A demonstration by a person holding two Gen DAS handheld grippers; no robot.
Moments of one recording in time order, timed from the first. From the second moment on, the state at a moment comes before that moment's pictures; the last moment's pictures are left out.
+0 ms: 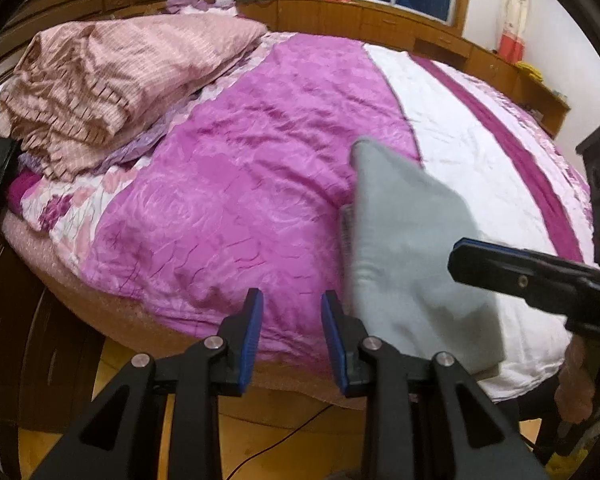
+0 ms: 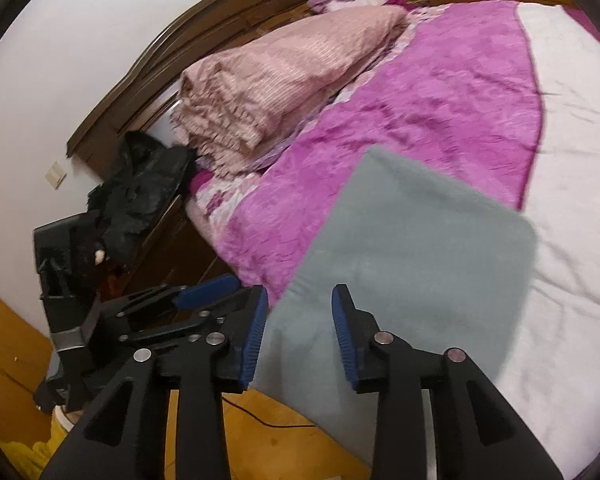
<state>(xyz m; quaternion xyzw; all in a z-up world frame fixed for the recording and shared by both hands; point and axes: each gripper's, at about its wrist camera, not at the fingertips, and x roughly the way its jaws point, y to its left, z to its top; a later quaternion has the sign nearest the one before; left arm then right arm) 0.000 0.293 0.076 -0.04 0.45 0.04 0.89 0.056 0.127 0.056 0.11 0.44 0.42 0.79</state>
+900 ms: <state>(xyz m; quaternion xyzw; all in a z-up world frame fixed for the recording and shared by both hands) 0.073 0.294 0.011 -0.16 0.50 -0.10 0.84 0.090 0.061 -0.036 0.23 0.52 0.35 0.75</state>
